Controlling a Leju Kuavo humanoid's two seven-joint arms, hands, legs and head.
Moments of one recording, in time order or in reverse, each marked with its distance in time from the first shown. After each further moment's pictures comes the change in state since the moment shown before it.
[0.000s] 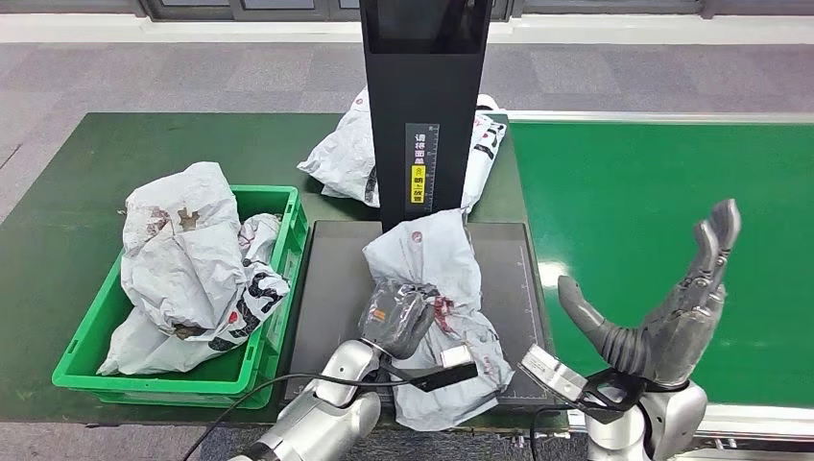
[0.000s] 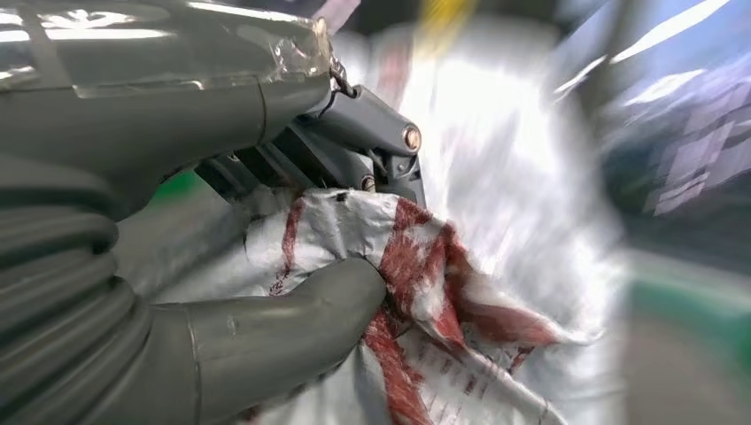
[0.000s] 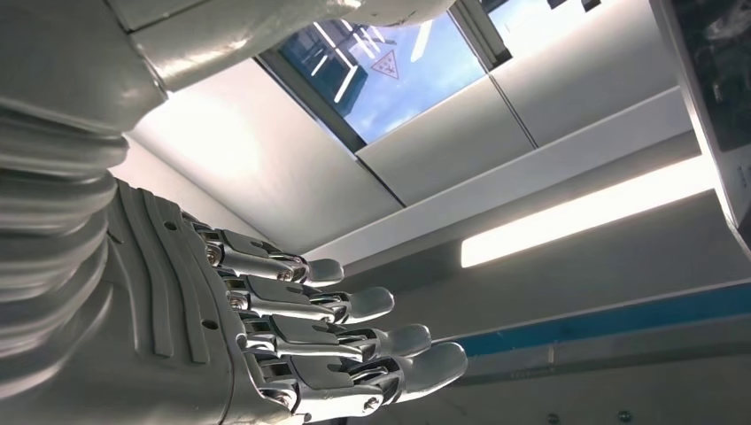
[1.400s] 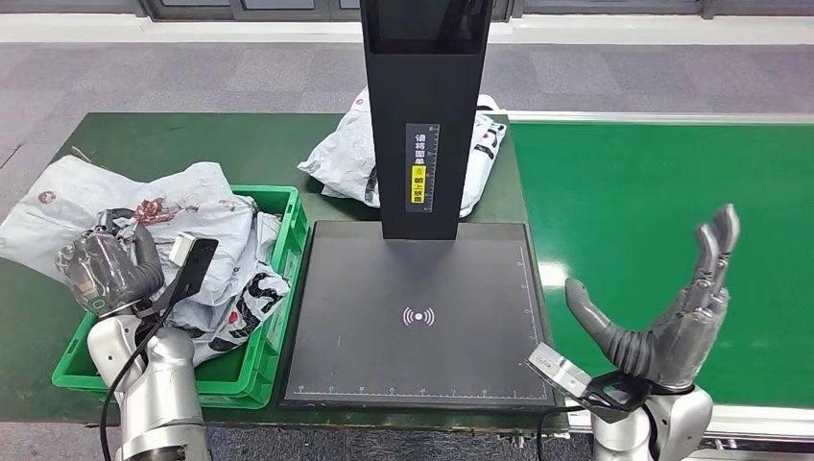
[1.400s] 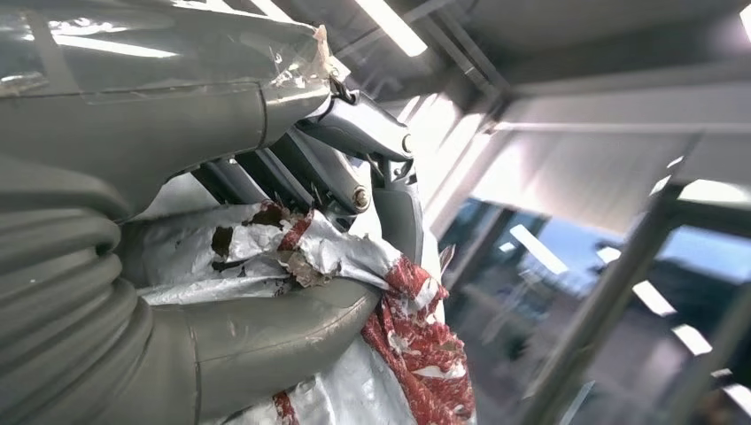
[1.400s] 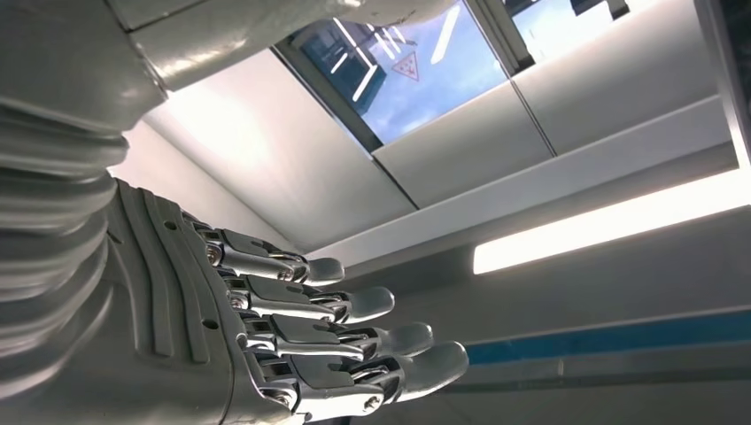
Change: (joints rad) left arm 0.029 0.014 1.062 -0.696 -0.080 0.002 -0.283; right arm 0.006 0.001 -0.045 0.022 0.012 0.000 -0.001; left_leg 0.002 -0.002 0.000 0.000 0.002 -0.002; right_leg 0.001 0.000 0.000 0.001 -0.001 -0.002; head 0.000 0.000
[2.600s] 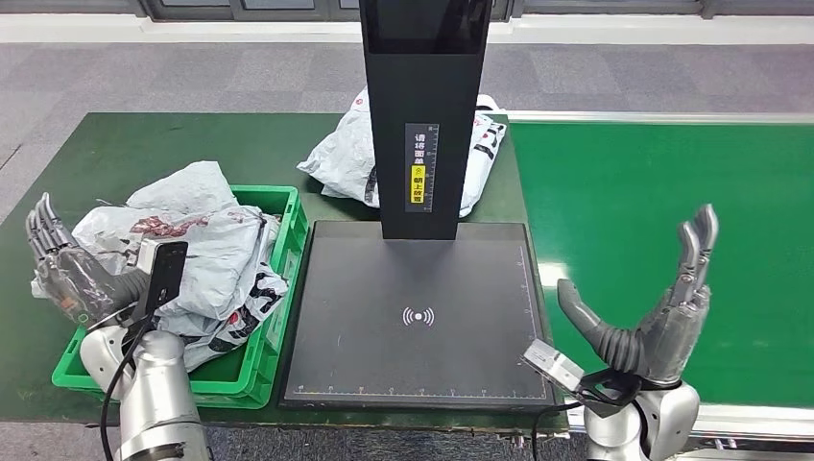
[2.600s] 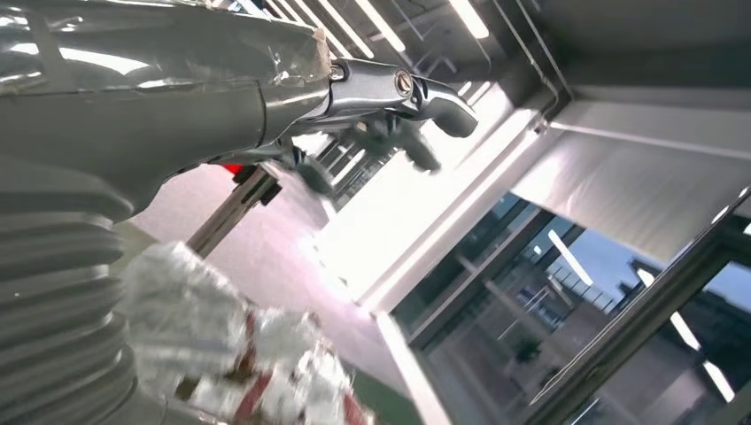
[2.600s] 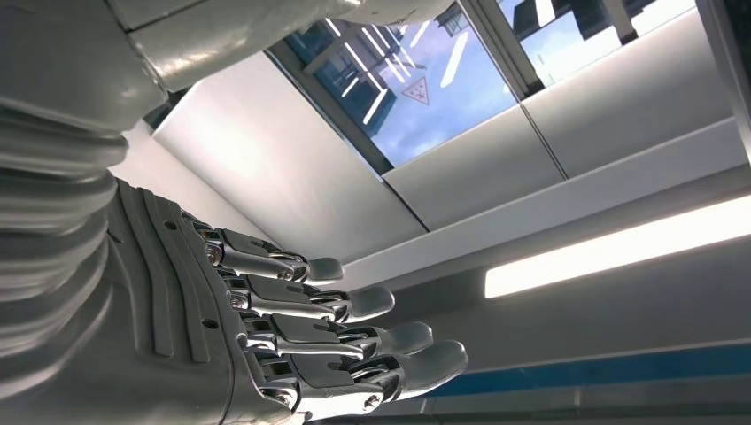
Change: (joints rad) left arm -0.013 -0.013 0.066 -0.005 0.231 0.002 -0.101; right arm -0.006 0.000 0.001 0.059 -0.017 0.000 0.000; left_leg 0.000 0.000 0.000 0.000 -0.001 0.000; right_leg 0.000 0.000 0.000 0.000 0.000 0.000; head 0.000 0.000
